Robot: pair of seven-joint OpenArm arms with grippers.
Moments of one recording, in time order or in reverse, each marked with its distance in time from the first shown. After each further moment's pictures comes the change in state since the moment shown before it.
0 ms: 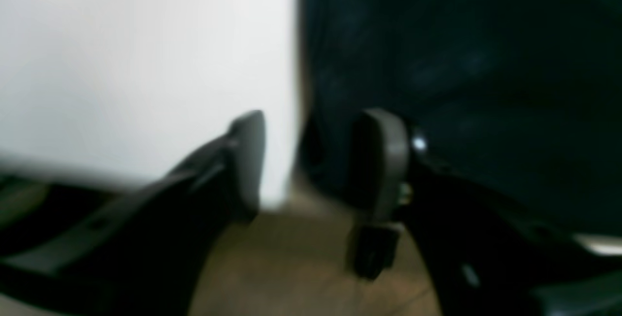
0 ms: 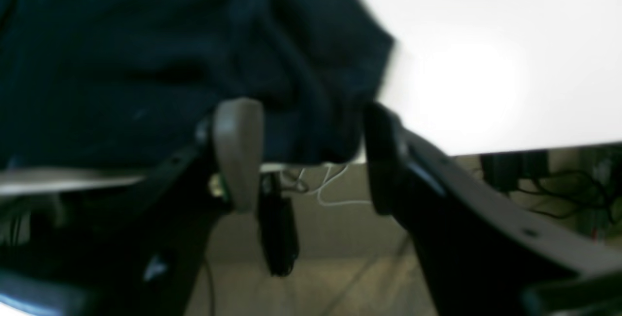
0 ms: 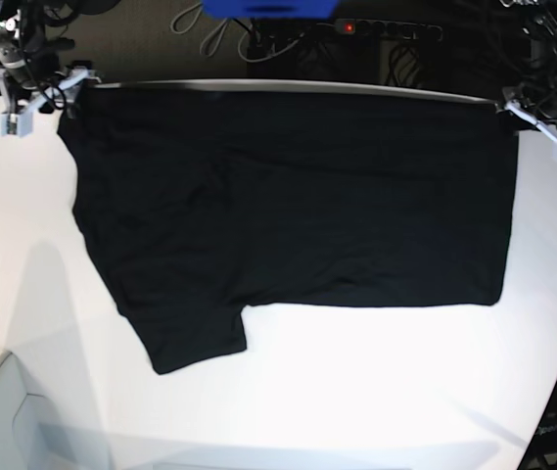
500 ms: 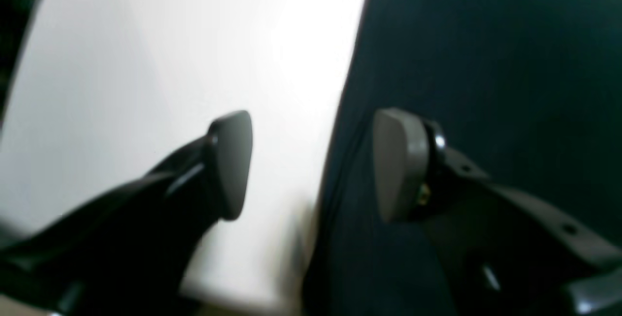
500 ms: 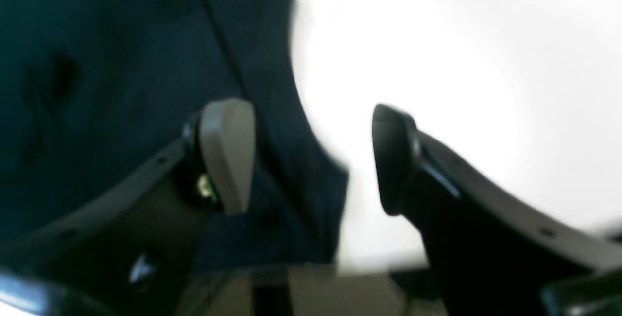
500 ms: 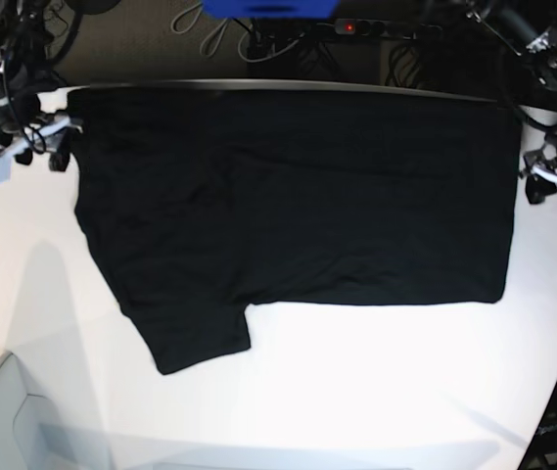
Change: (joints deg) left arm -14.4 -0.3 -4.0 1.6 0.4 0.3 0.3; right arm 11.1 0.8 1.2 2.0 -0.2 -0.3 -1.2
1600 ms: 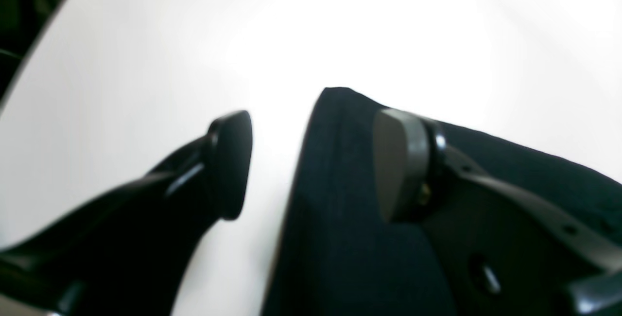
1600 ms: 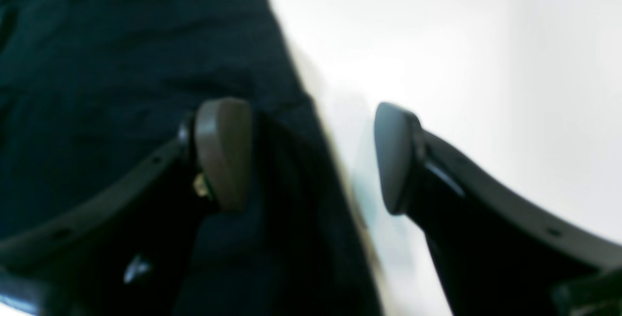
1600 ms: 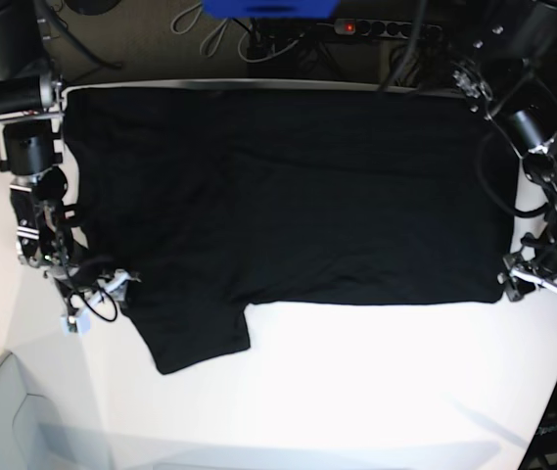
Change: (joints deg) left arm -21.3 -3.0 10.0 -27.2 14.2 6.3 -20.0; right arm 50.1 12.3 -40.9 -68.7 0.4 -0.2 24.5
